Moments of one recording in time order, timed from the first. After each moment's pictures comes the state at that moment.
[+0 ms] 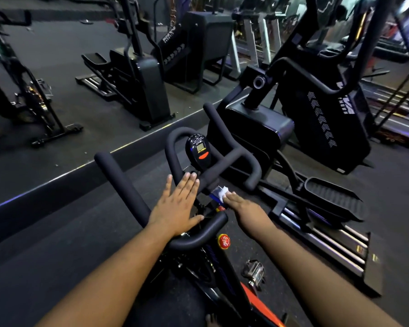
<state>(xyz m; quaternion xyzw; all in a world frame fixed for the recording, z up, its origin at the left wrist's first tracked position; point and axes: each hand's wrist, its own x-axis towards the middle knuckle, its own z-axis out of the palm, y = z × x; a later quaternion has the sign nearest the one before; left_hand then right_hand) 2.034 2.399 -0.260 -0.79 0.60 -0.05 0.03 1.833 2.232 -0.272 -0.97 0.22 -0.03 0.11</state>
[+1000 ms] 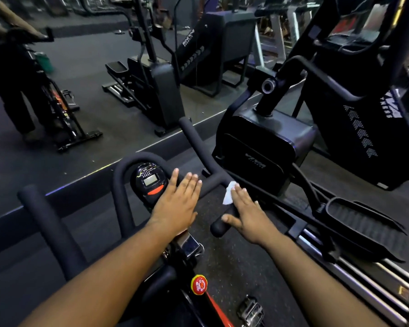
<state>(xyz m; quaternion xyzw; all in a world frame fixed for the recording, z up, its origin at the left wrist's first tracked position) 2.012 2.221 -0.238 -0.77 0.57 -0.19 0.21 1.834 2.056 -0.261 -0.93 0.25 0.01 0.26</state>
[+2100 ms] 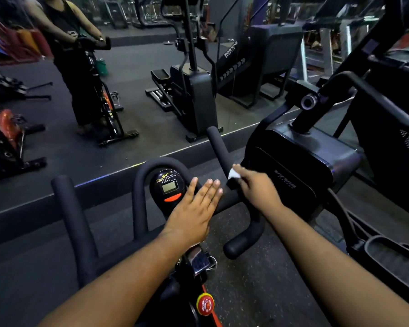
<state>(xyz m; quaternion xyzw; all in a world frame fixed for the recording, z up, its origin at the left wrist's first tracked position) 2.010 2.219 -0.240 -0.80 0.53 -0.22 0.17 1.945 1.991 -0.230 -0.94 0.15 -0.20 0.24</state>
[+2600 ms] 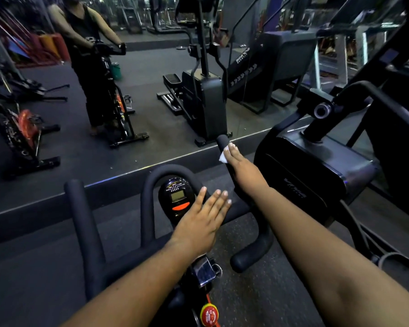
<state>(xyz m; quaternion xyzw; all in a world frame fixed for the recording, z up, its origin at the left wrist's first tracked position) 2.011 2.218 -0.241 -0.81 0.53 -0.21 0.15 2.034 1.982 -0.212 -0.98 0.06 -0.14 0.14</state>
